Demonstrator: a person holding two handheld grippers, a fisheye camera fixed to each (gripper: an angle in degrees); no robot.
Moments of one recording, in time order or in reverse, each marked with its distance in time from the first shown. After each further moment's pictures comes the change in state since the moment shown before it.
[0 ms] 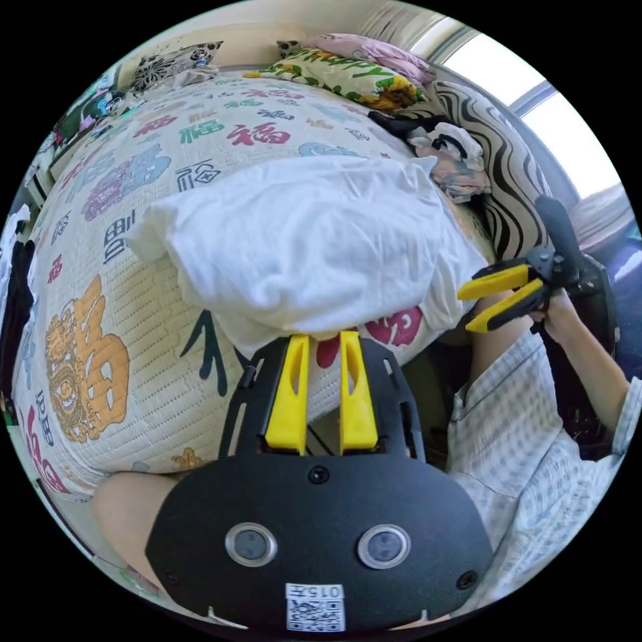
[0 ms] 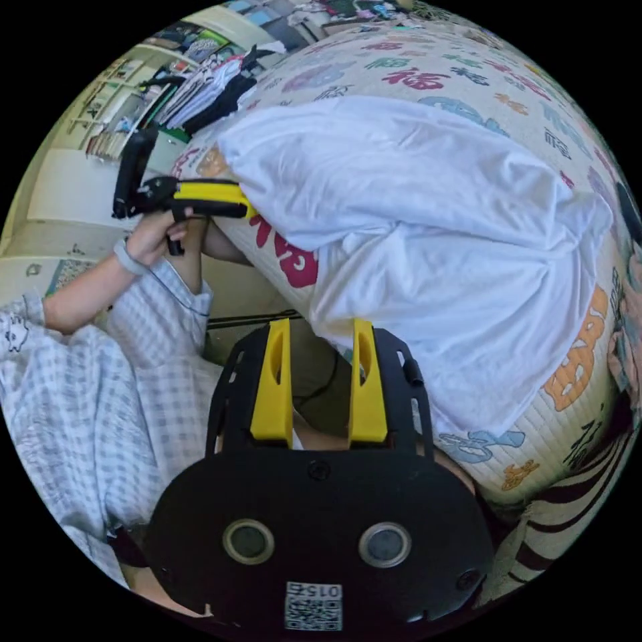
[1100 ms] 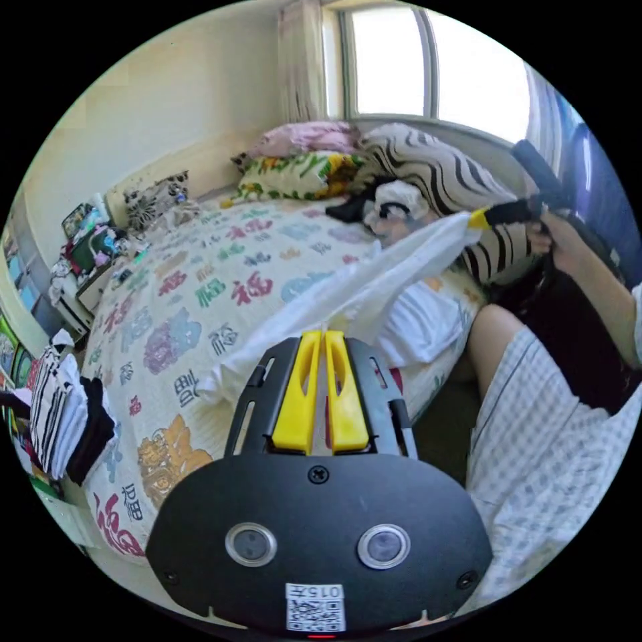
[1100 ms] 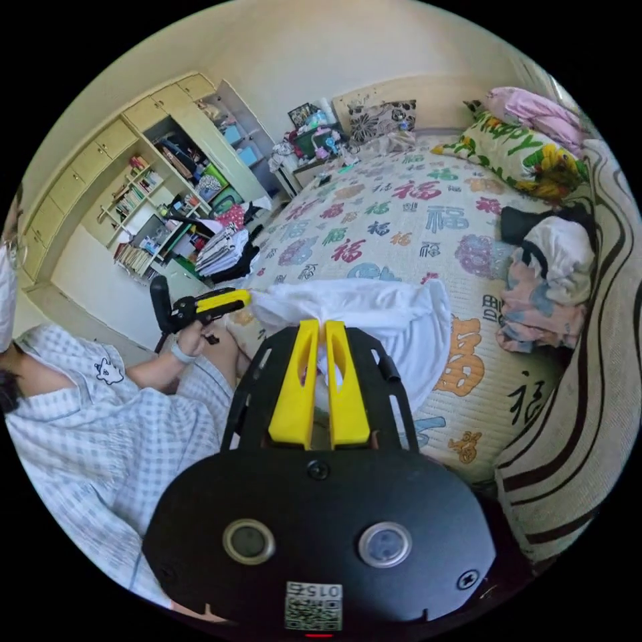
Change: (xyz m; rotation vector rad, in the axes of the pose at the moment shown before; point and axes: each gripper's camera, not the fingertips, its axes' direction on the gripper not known) left arm 0.127 0.078 -0.020 0.327 -0.234 0.320; right arm -0.149 0.145 -0.180 0.519 0.030 0.080
